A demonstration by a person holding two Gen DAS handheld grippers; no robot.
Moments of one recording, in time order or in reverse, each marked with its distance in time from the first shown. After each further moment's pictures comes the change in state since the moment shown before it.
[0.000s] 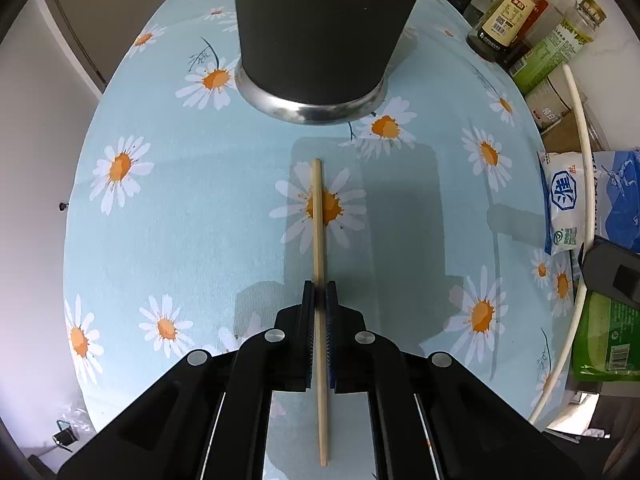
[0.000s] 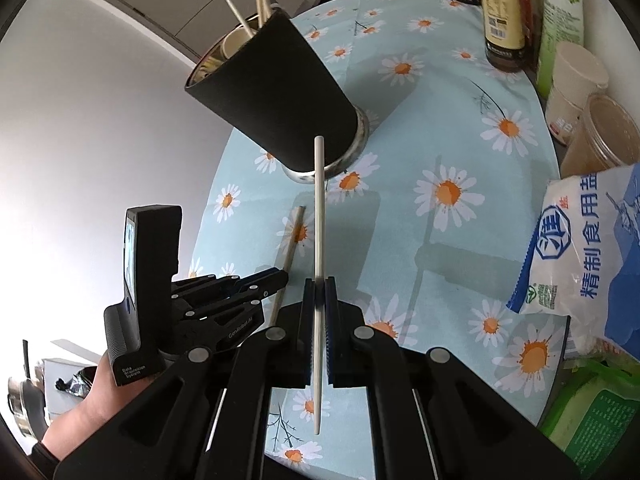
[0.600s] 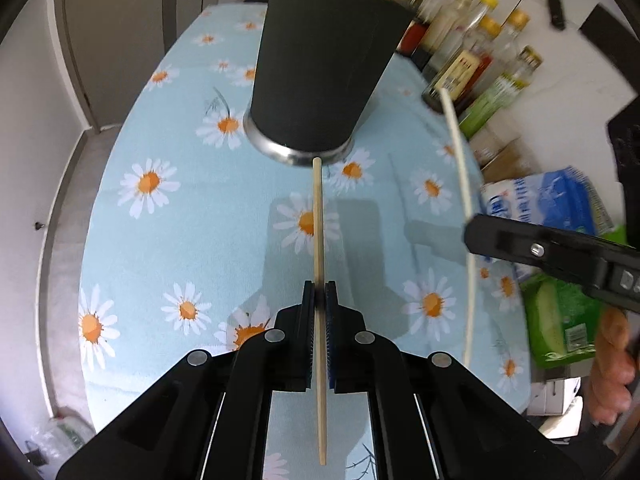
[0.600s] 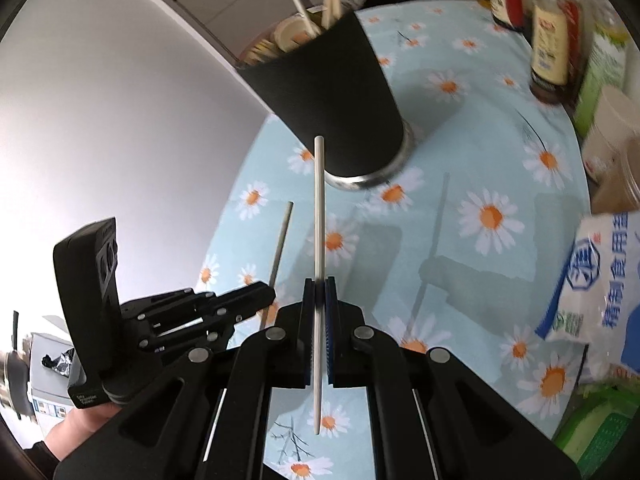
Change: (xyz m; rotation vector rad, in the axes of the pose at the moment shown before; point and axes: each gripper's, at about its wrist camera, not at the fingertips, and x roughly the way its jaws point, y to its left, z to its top) left arm -0.068 0.021 -0.042 0.000 -0.226 -0.167; right arm 0.012 0.033 0.000 -0.119 -0.039 0.029
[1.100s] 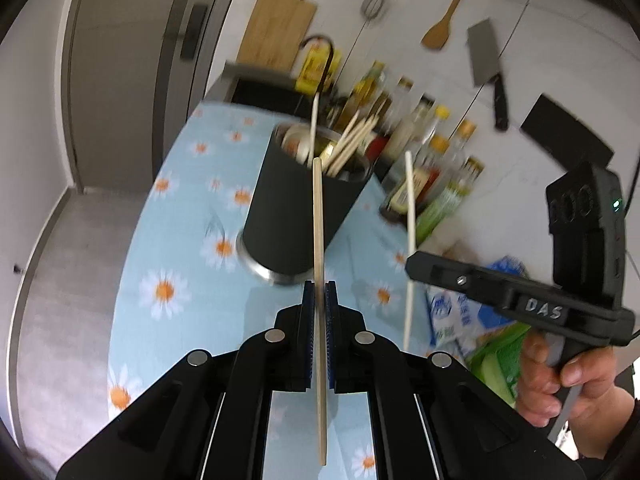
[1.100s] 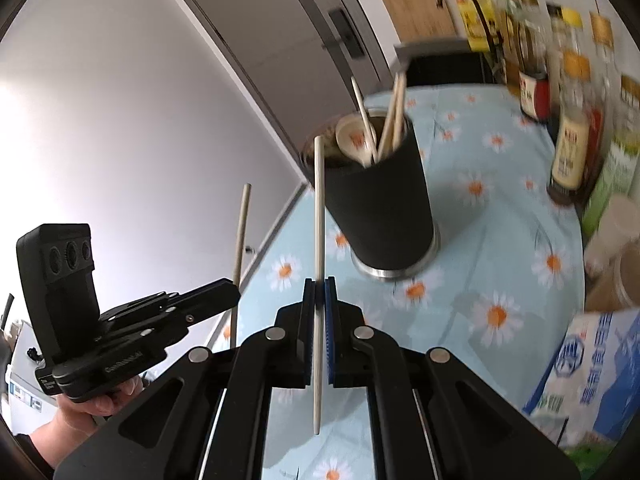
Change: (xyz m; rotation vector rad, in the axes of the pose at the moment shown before) left arm -0.072 0.000 0.037 0.013 -0.345 -0.119; right arm -0.034 0.026 0.027 -0.135 -0.249 0.036
